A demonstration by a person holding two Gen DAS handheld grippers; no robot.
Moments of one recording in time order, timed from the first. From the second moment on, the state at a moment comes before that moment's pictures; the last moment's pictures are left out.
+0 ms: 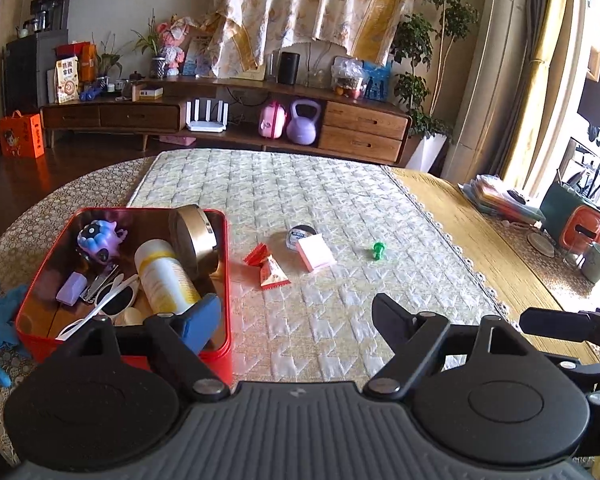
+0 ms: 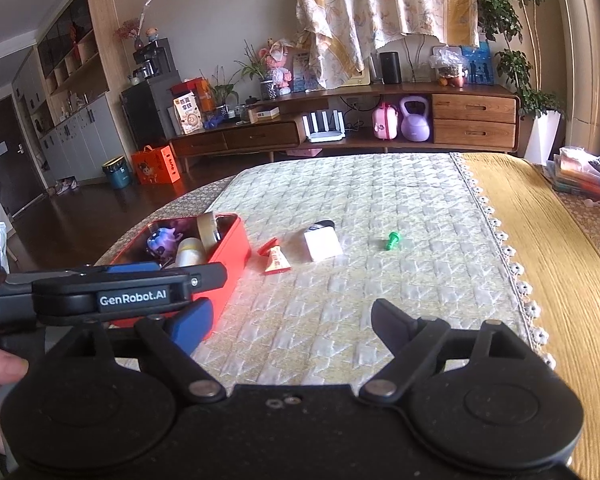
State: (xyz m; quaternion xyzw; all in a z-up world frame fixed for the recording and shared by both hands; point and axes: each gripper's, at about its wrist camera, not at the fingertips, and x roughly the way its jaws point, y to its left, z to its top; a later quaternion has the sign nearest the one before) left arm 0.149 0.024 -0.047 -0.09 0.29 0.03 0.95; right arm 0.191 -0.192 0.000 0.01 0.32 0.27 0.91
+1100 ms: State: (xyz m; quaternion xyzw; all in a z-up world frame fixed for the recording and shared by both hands) left arm 0.279 -0.023 -0.116 -0.08 0.29 0.22 0.93; right arm 0.351 -0.210 -0.059 -0.01 0.37 0.20 0.91
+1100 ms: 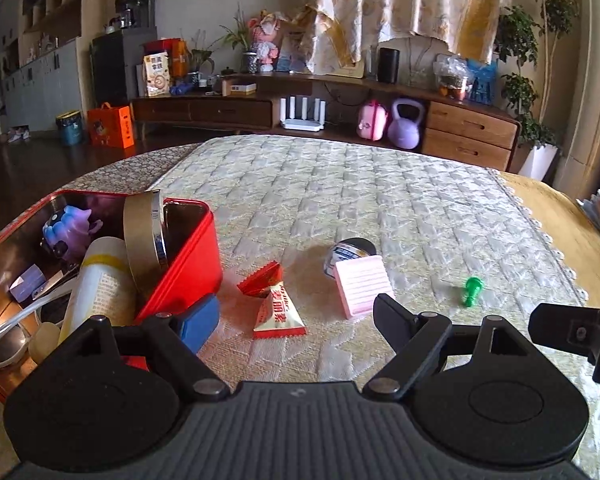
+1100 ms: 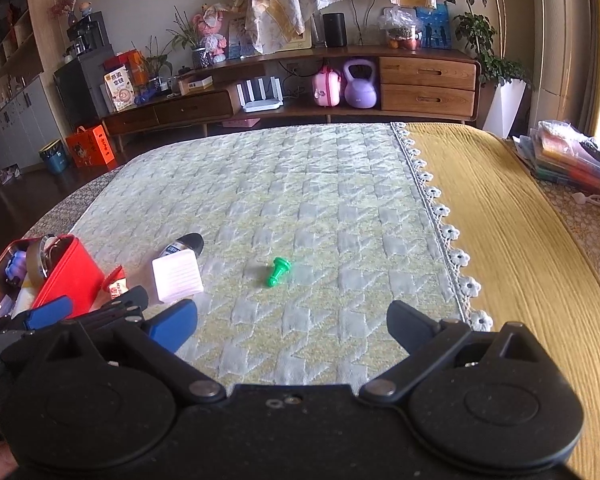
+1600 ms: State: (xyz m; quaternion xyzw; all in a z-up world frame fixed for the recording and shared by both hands) left arm 0.289 -0.034 -0.130 -0.09 0.31 0.26 0.91; right arm 0.381 -0.197 -0.089 -0.02 0.40 0.19 0.89
